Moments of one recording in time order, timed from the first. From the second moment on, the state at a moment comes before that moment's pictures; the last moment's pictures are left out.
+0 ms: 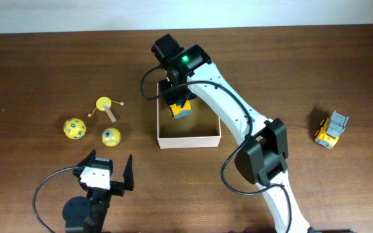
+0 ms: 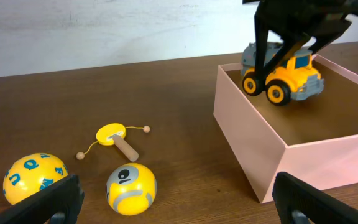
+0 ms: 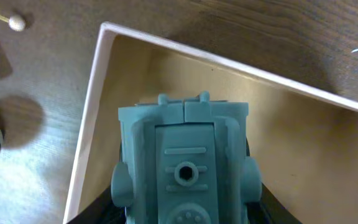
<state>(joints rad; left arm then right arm) 0.01 0.01 0.09 -0.28 0.17 0.05 0.62 2.38 2.35 -1.29 -0.03 0.33</state>
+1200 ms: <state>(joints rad) 0.01 0.01 0.09 -0.28 0.17 0.05 0.69 2.47 2.35 -1.19 0.04 0.55</state>
